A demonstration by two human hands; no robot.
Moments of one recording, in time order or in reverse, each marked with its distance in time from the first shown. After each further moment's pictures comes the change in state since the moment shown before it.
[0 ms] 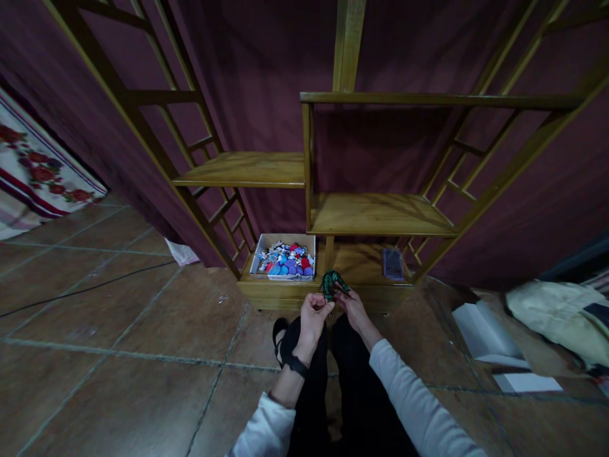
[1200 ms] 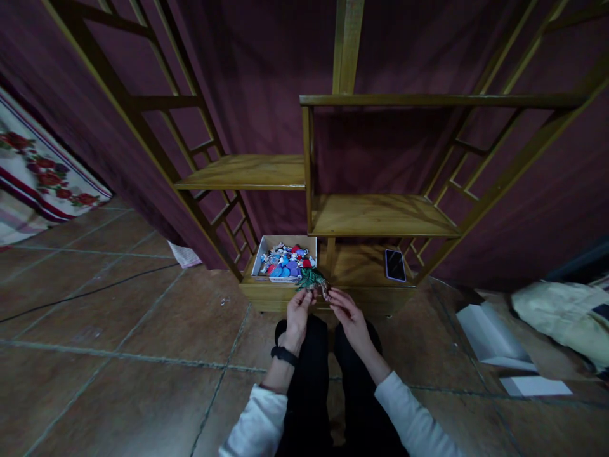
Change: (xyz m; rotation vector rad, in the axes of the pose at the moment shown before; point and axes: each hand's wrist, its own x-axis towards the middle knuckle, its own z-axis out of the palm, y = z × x) left_hand 0.029 0.008 -0.032 -0.189 -0.012 -0.090; right_hand -0.061 -0.036 0.036 -0.363 -0.136 -0.389
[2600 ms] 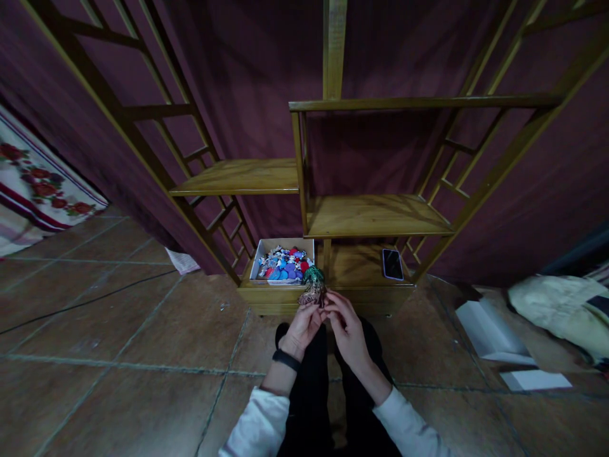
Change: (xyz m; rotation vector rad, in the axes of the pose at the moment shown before) left_hand -0.021 0.011 0.017 -0.311 -0.297 -0.309; right_hand -0.019 -0.034 0.014 -0.241 0.081 -0.141
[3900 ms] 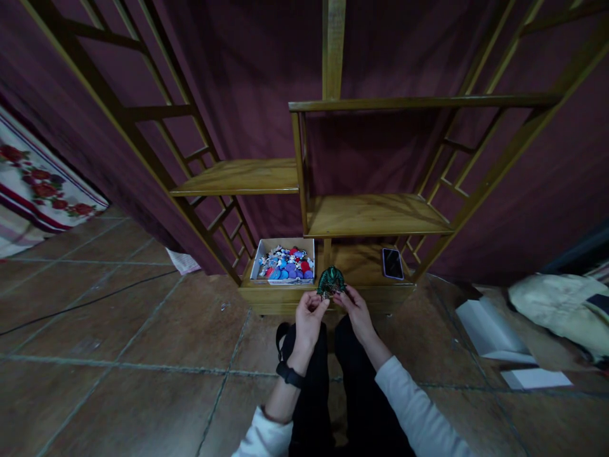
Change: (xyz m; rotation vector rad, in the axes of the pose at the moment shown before) left_hand -0.009 -0.002 0.021 0.597 0.293 0.437; right_hand 0.030 0.072 -0.010 0.561 0.139 0.379
